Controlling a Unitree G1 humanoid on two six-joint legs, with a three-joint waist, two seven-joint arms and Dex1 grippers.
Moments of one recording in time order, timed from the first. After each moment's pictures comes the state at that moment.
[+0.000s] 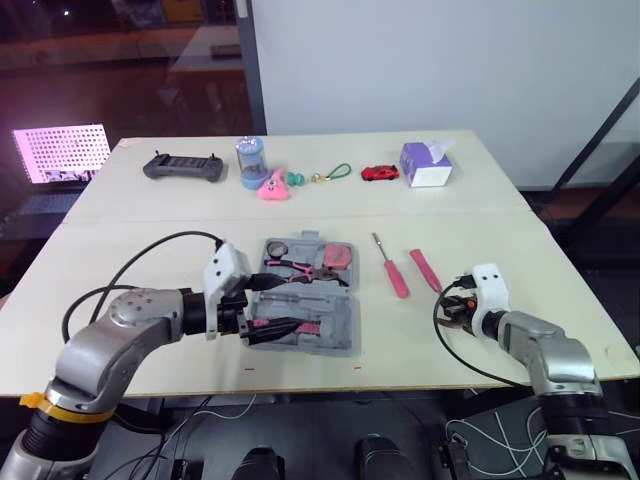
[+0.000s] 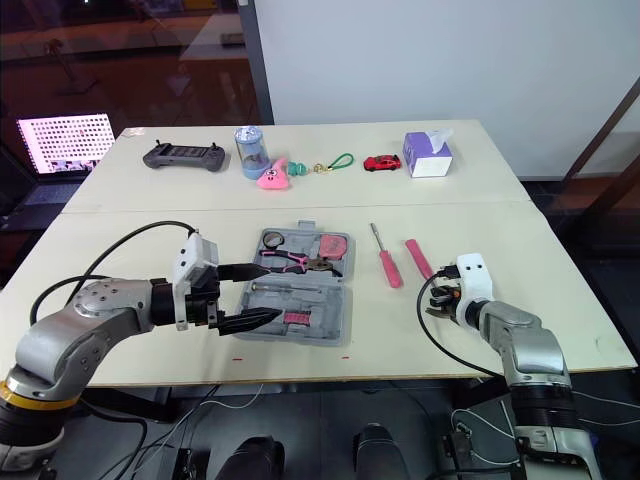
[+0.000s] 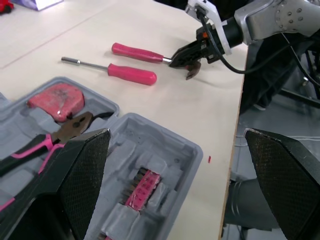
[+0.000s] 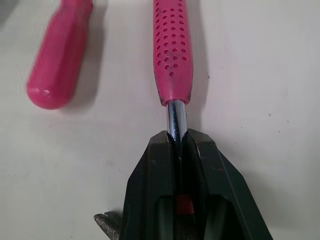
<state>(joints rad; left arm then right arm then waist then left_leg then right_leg) -0.25 0.71 0.00 -0.42 -0.61 0.67 -0.90 -0.30 -0.53 -0.20 0.13 0.28 0.73 0.50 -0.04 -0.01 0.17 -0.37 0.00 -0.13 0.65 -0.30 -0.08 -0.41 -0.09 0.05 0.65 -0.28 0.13</state>
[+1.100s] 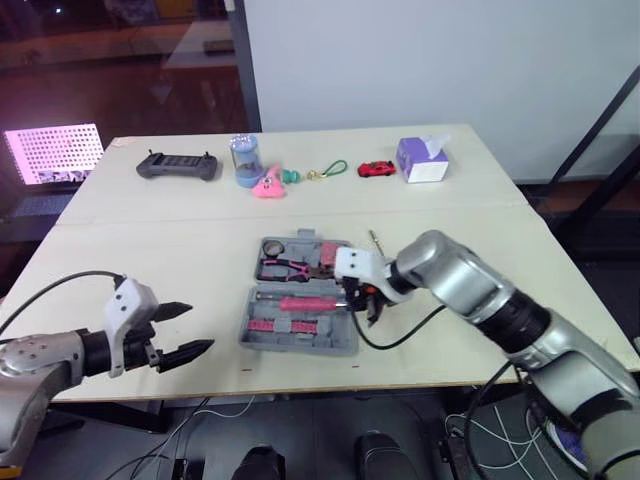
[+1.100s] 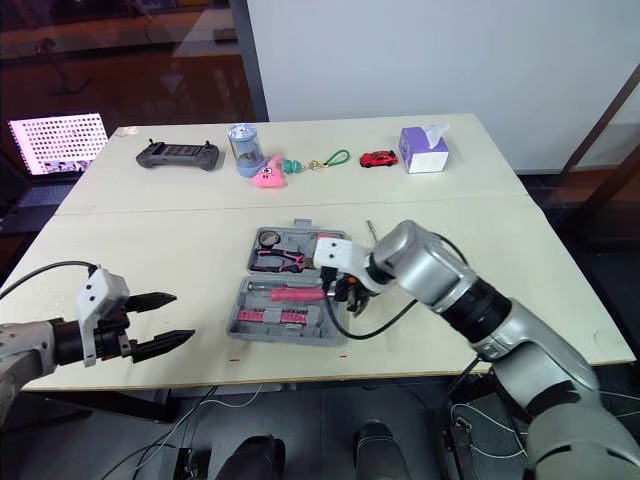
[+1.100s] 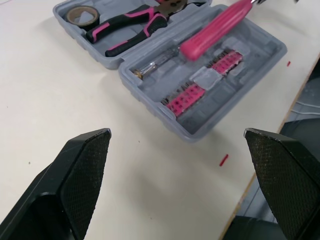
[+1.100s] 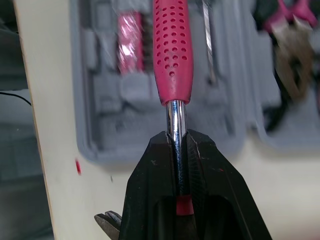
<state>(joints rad) 0.16 0.87 0.32 -0.28 -0.54 0.47 -1.02 -0.94 -0.60 0.69 -0.02 0.04 0.92 1.11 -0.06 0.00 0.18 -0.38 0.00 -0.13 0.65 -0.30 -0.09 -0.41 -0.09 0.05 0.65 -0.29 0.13</state>
